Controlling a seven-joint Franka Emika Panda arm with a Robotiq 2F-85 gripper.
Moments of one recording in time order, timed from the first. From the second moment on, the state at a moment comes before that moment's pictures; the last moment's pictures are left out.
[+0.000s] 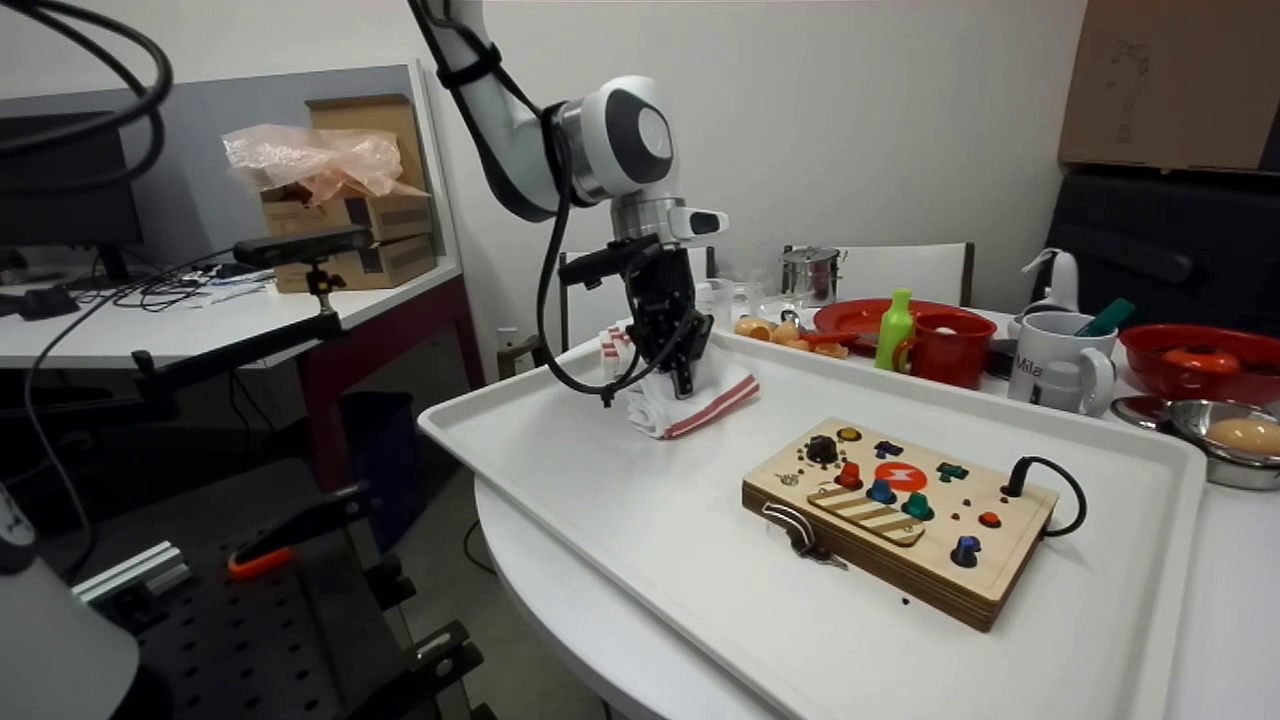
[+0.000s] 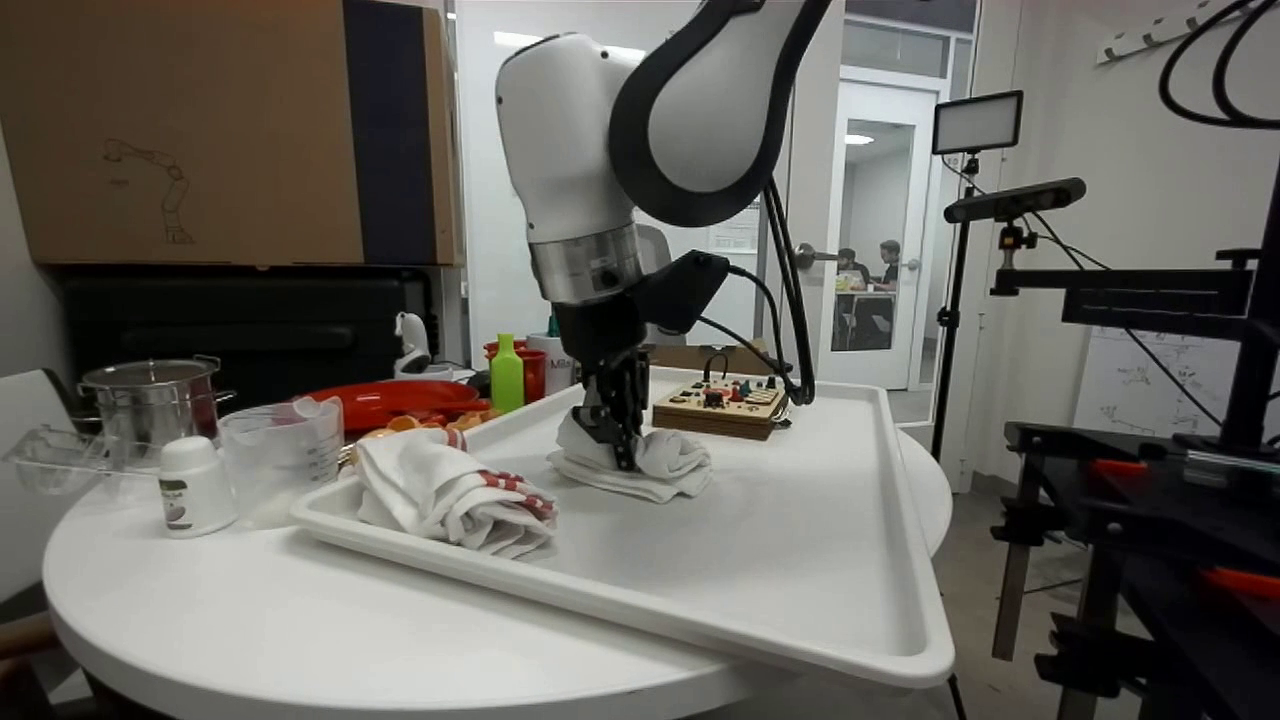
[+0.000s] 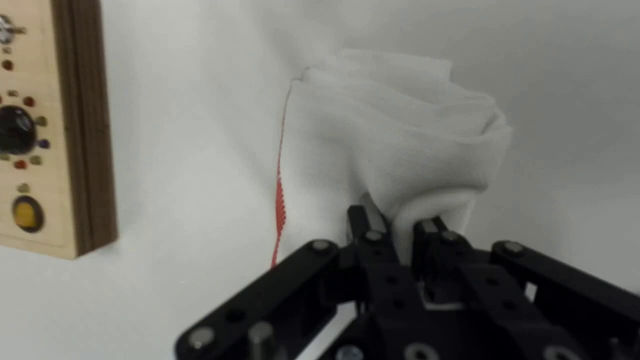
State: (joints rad) arm 0.27 0.60 -0.10 -2.01 -0.35 2.47 0.40
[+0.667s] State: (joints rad) arm 0.36 0.55 -0.01 -2.10 -0.35 2.47 0.37
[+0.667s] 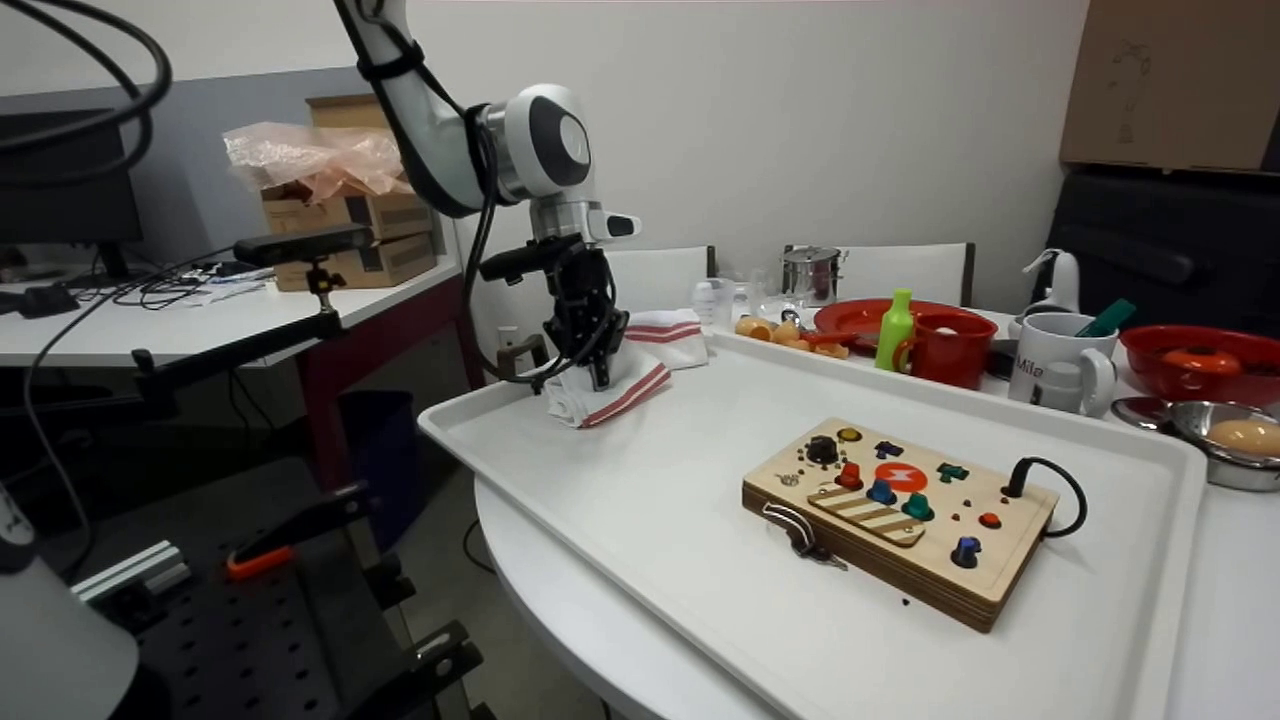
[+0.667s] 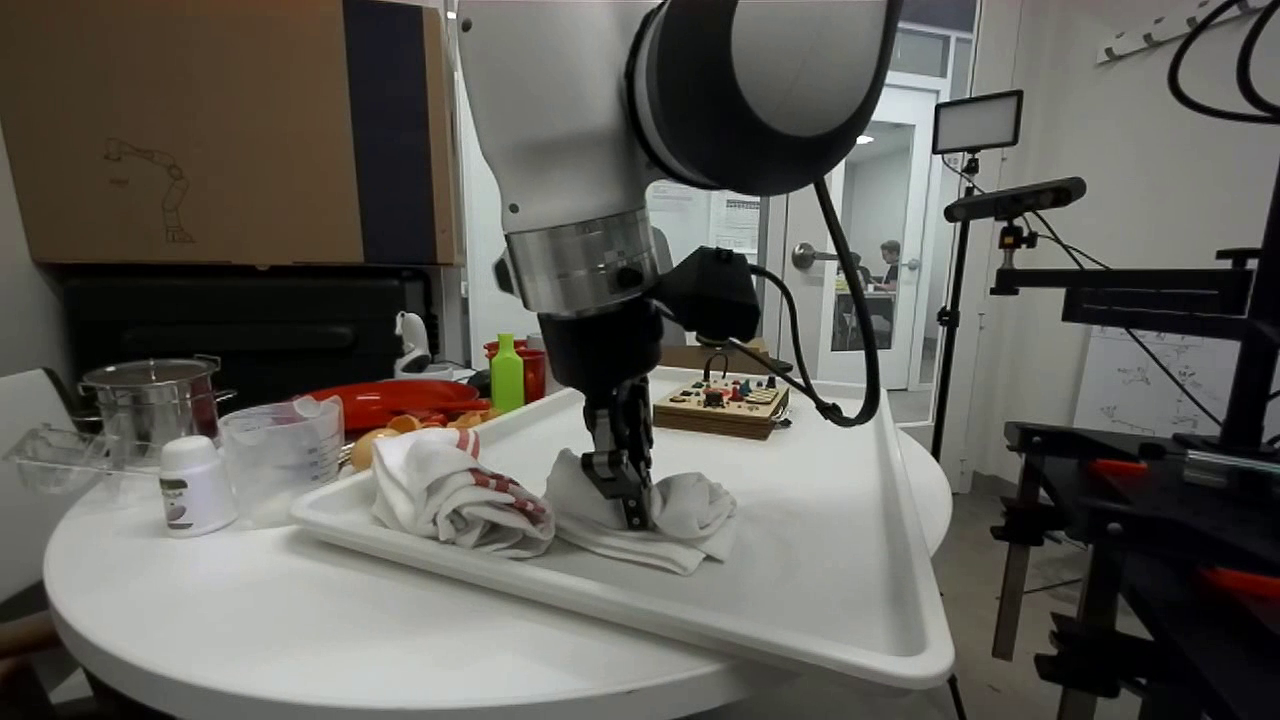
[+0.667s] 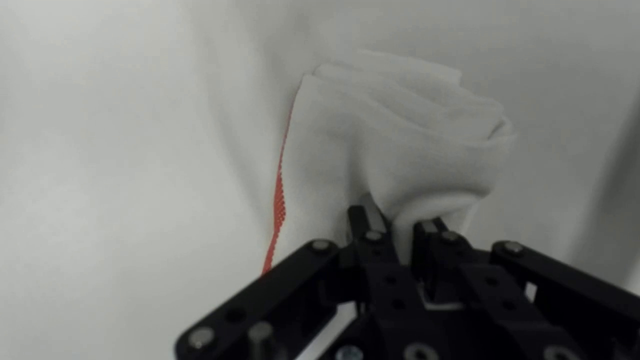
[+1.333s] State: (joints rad) arm 0.30 0.52 -0.12 -2.17 -0.36 2.46 0.38
